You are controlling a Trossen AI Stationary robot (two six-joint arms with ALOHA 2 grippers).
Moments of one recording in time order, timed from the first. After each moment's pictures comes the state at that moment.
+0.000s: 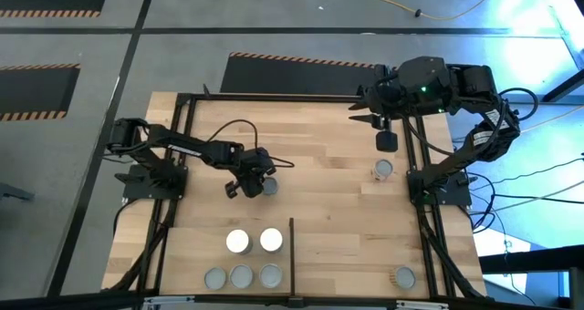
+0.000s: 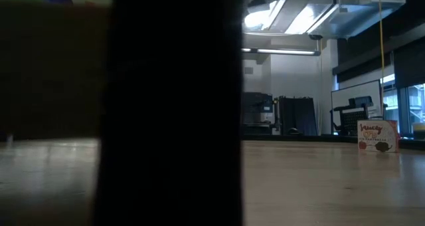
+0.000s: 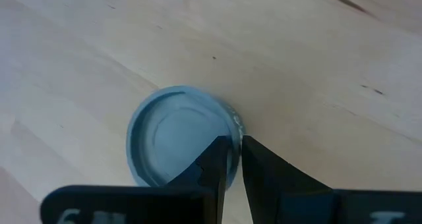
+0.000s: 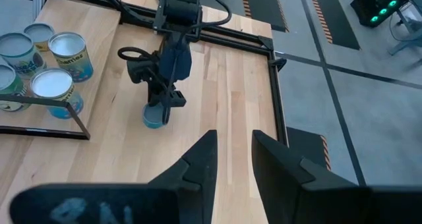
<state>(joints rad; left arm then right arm) 0.08 1.55 0.77 -0.30 0.22 1.11 -0.05 1.52 2.28 -1.39 0.11 -0.26</state>
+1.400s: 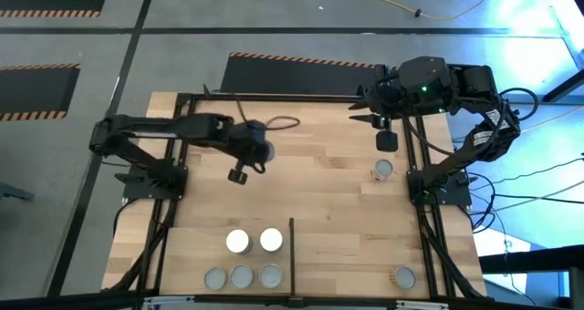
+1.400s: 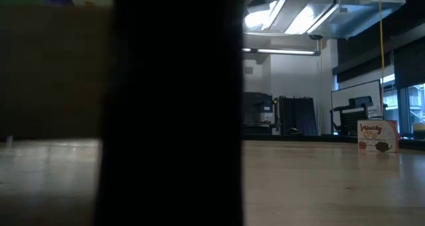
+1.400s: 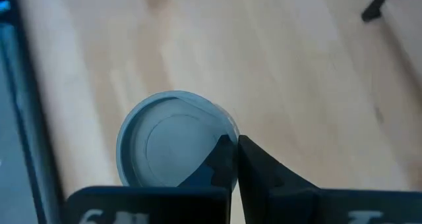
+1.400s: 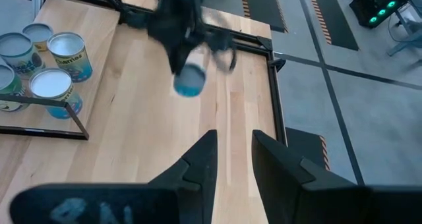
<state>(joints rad) 0.07 1.41 1.28 -0.89 -0.05 0.44 -0.05 1.52 2.28 -1.39 0.11 -0.27</state>
